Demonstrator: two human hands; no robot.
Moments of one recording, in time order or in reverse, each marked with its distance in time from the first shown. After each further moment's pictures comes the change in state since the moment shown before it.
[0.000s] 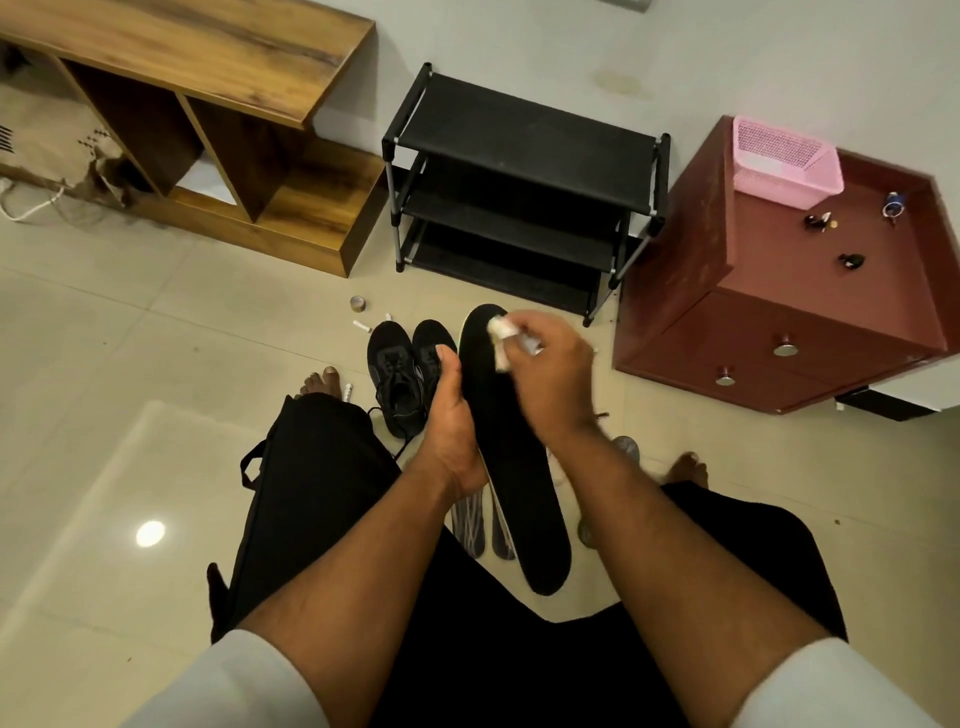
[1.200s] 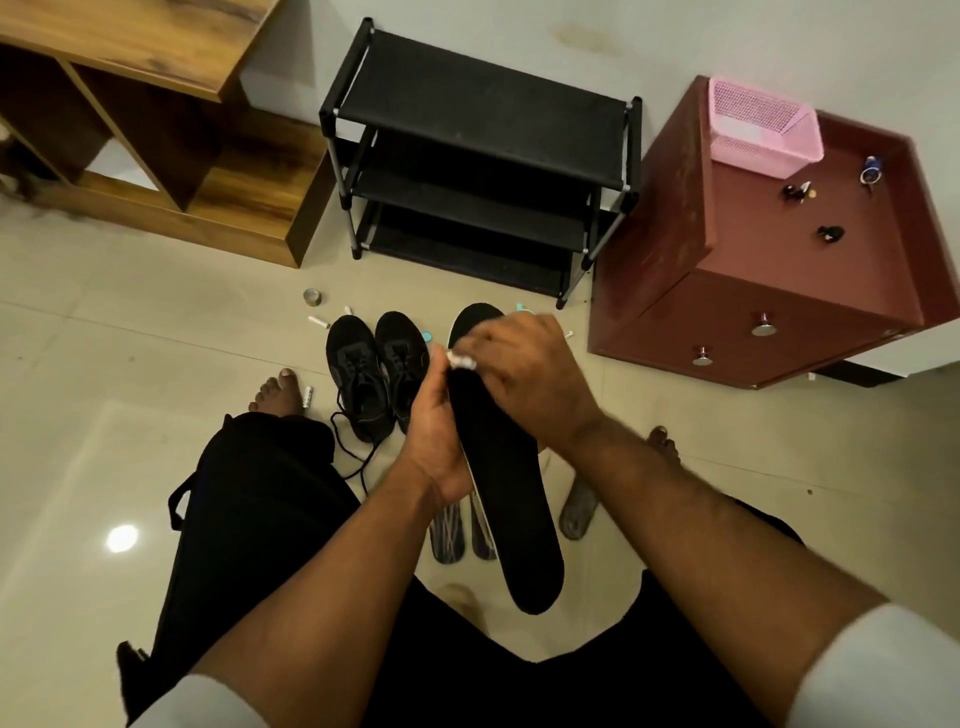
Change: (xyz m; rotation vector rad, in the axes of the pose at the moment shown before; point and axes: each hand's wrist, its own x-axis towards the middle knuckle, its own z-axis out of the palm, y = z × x) left_hand 0.050 -0.002 0.000 -0.078 -0.039 -0.120; right_hand 0.037 0.043 -0.015 -0.423 -0.331 -0.582
